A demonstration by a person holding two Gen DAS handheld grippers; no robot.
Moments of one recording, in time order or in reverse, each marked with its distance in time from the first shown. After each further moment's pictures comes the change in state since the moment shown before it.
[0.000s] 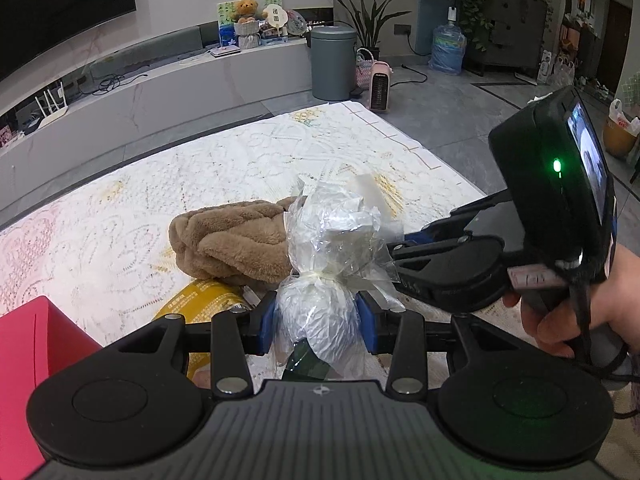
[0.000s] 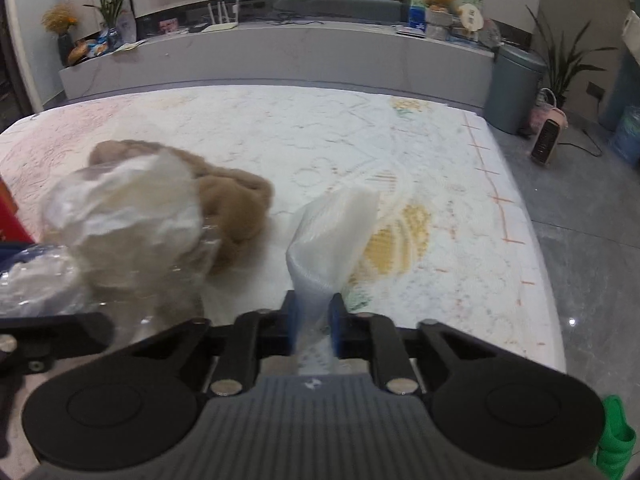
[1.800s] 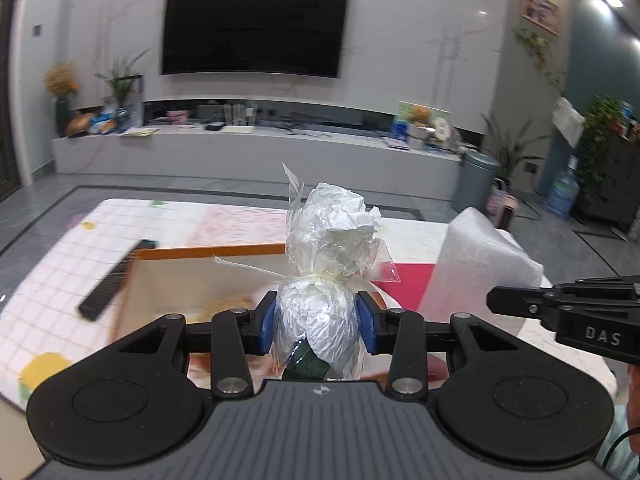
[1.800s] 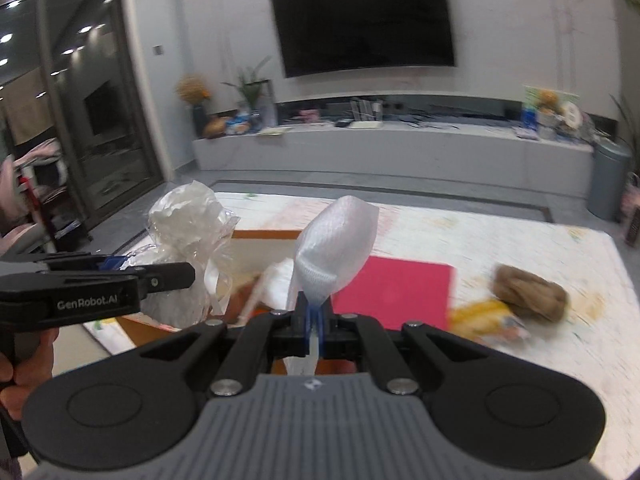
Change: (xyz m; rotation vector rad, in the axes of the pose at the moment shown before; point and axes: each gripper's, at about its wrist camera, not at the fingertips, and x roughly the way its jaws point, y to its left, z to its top) left arm -0.289 0.195 -0.125 -0.396 -0.272 0.284; right arm -0.258 0.292 -0.003 -0.060 -0.279 0.327
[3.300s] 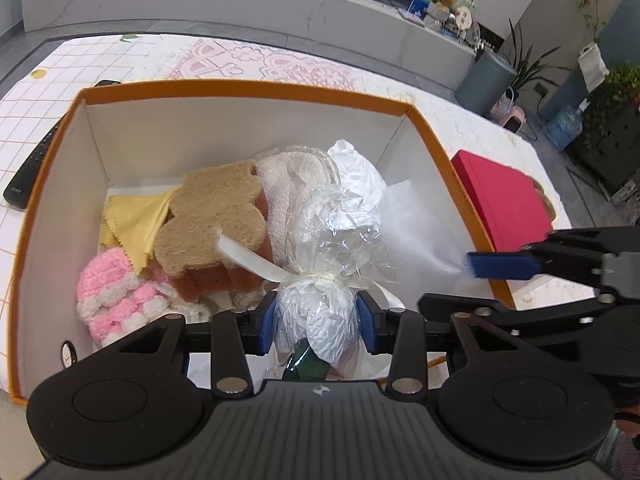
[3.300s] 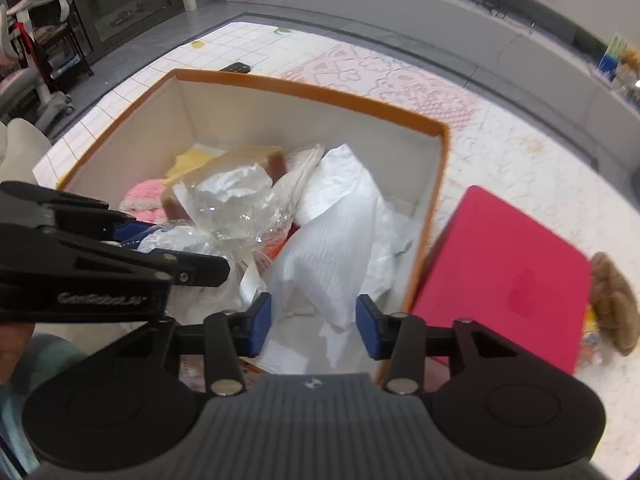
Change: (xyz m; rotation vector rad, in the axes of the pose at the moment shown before) left arm 0.129 0.065 -0.029 -0.122 0.473 -0.131; right arm 0.178 0.038 0.001 -0.209 0.508 -0.004
